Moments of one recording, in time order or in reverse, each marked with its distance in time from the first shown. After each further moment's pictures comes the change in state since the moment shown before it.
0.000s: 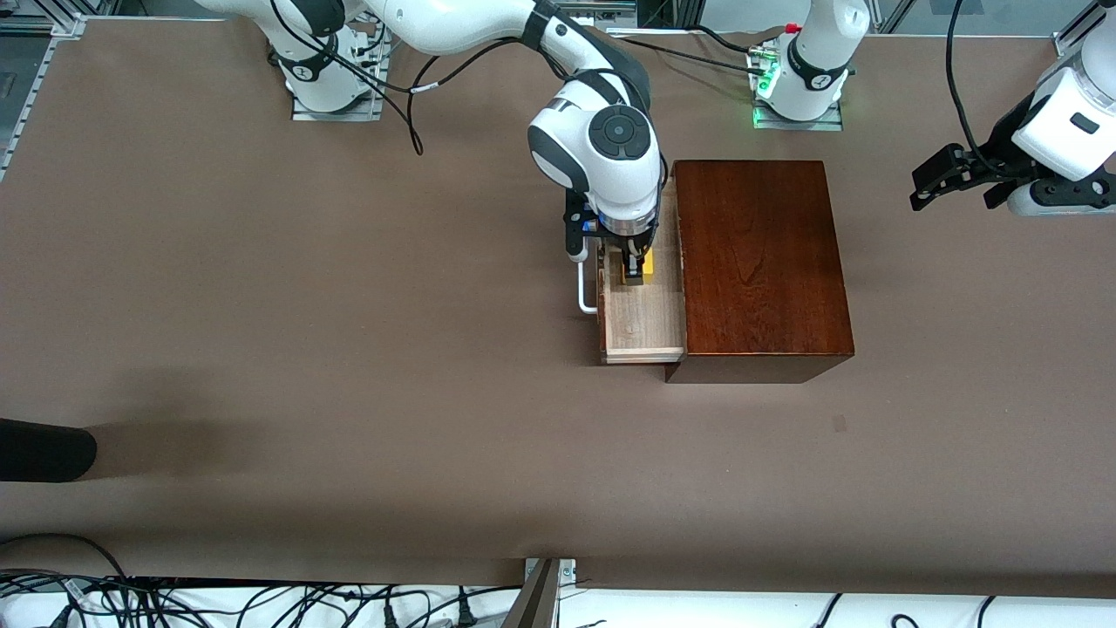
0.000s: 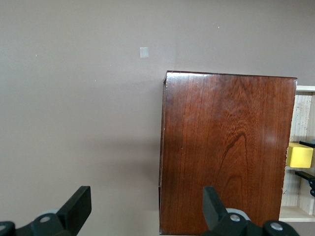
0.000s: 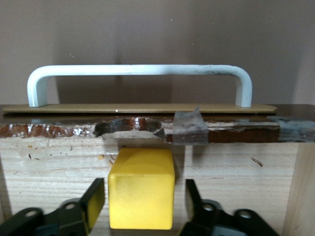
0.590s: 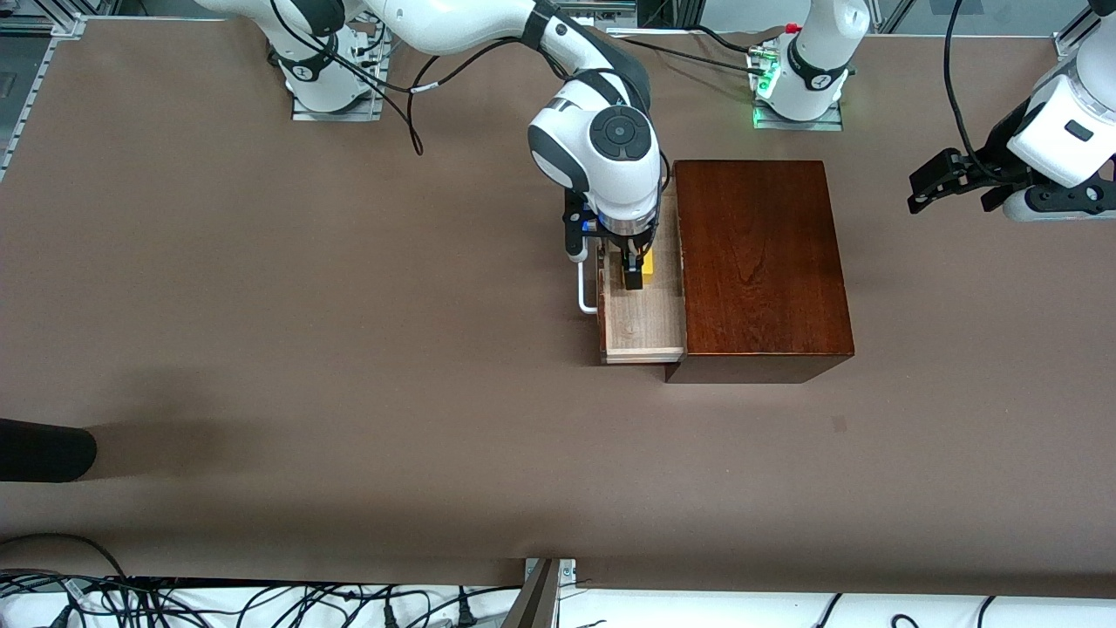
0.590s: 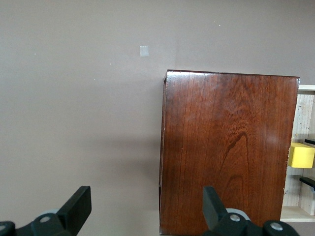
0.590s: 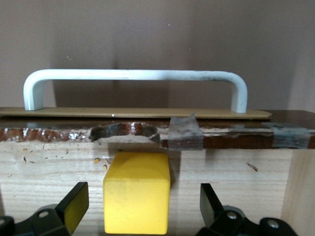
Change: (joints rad) left arm 0.000 0.007 0.000 0.000 0.000 0.000 0.000; right arm 0.000 -0.002 0.000 0.002 0.000 -0.026 -0.005
